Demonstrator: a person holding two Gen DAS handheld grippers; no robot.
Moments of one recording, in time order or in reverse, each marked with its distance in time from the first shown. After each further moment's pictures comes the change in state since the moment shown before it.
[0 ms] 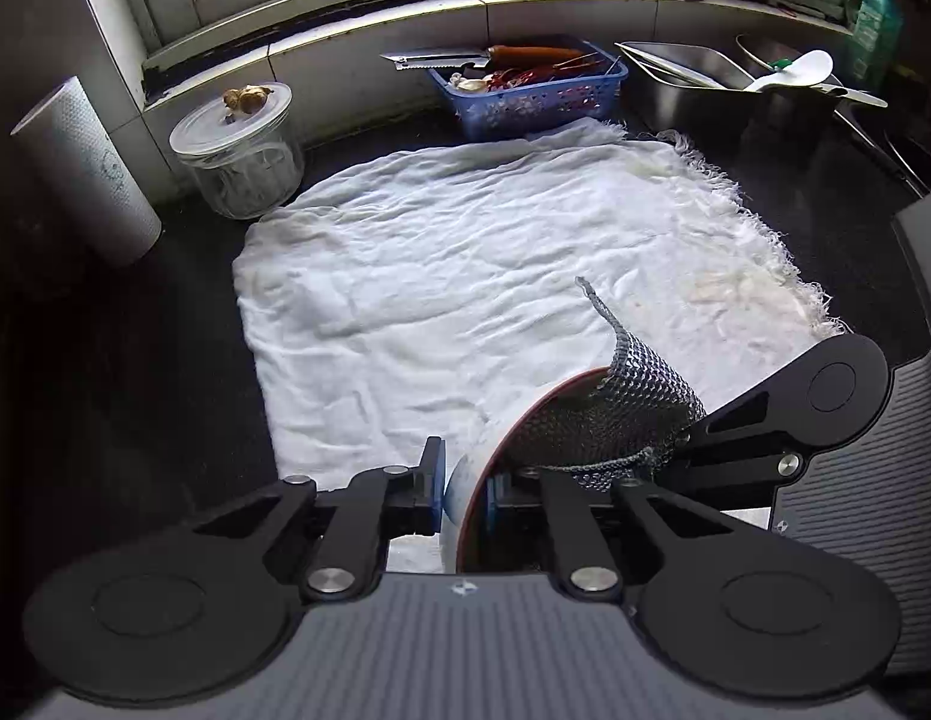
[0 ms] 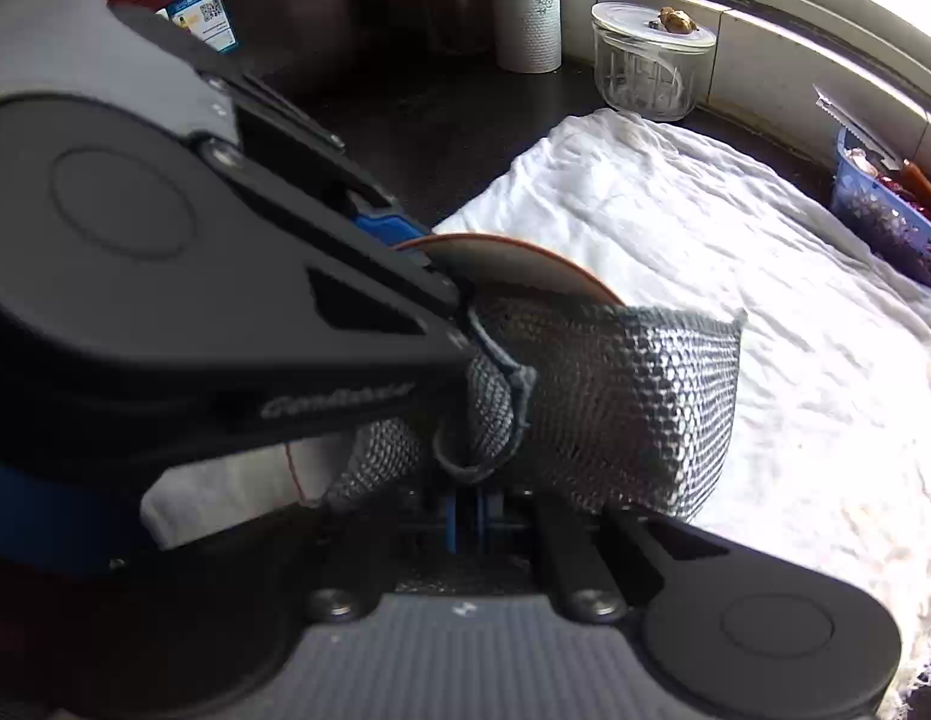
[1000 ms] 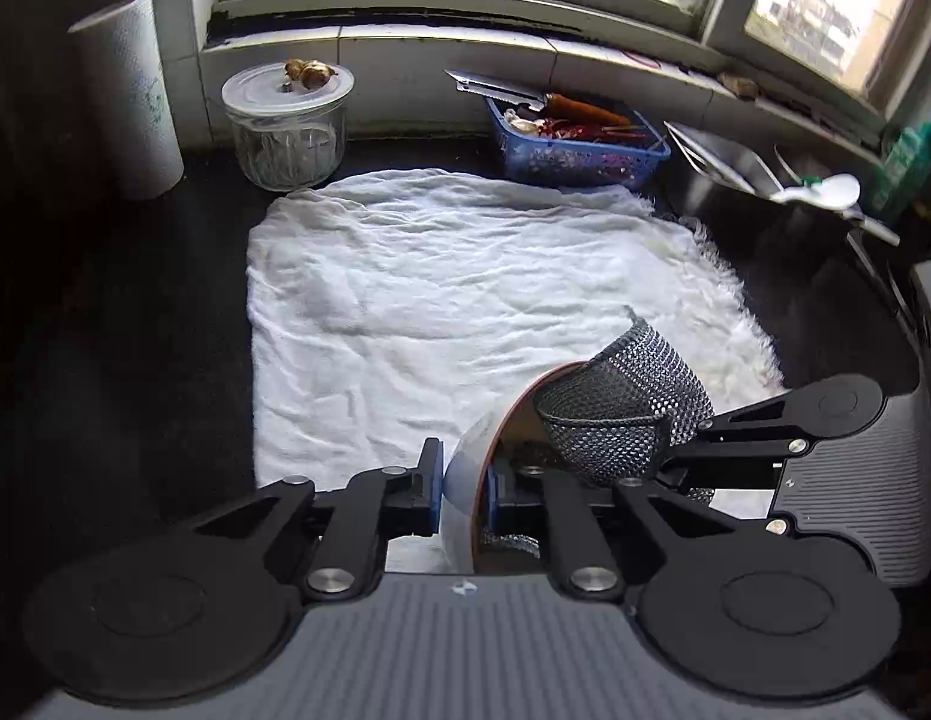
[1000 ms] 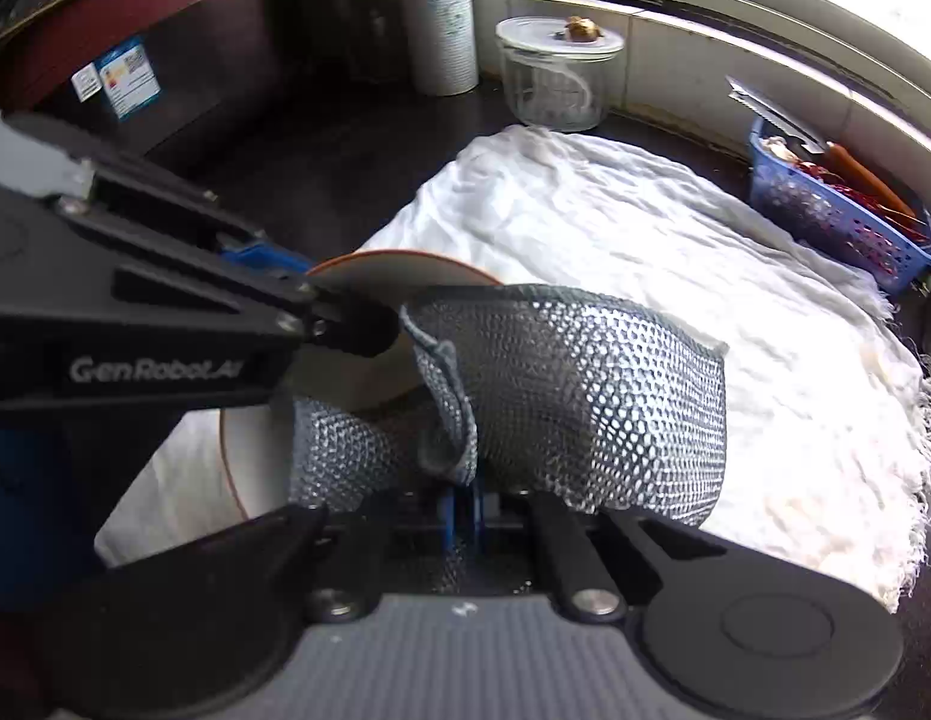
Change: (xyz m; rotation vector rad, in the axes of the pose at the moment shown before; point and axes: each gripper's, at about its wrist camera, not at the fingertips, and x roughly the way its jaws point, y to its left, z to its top) left arm 0.002 0.031 -0.005 -0.322 -0.042 -0.114; right arm -0.007 -0.033 0.007 0.121 -0.044 -0.056
